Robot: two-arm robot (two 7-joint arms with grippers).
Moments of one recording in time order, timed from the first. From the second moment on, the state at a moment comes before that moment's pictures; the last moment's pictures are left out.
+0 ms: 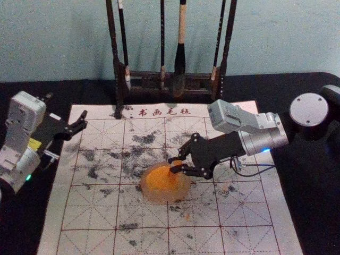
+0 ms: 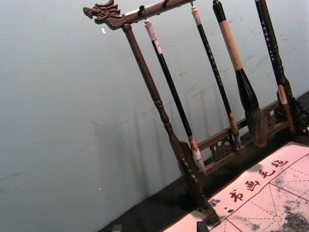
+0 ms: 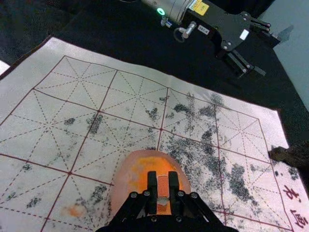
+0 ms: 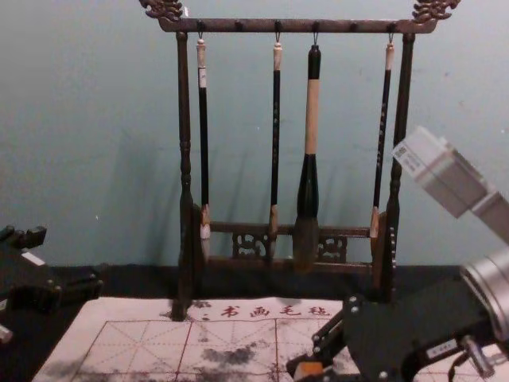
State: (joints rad) left arm -0.20 0.60 0.45 -1.41 -0.25 -0.12 0.03; right arm 0.78 0.45 -0.89 -1.00 0.25 -0.27 1.12
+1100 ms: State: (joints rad) left arm -0.20 0.60 0.45 -1.41 -0.25 -0.12 0.03; right arm 0.77 0.44 -0.92 -1.04 0.27 -0.29 1.13
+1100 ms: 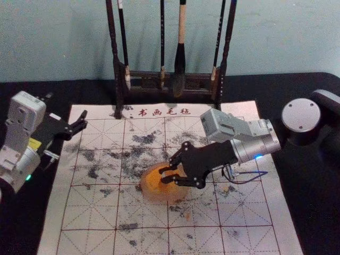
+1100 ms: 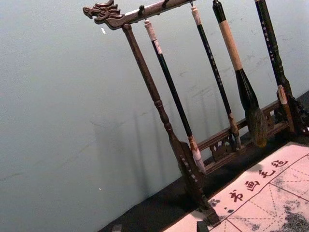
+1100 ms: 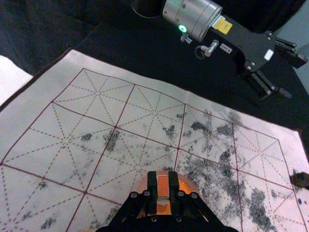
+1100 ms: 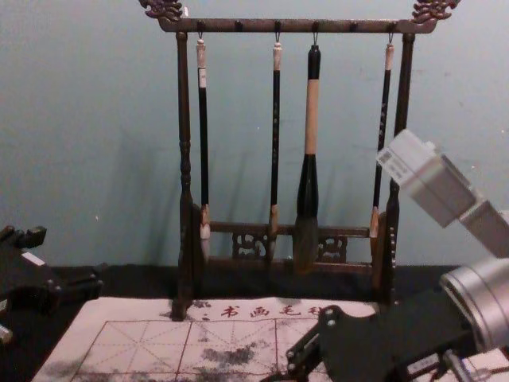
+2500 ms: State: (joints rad) left arm -0.20 0.60 0.45 -1.41 -0.25 -0.12 0.03; right arm 0.81 0.39 -0.90 -0.94 0.24 -0.31 1.11
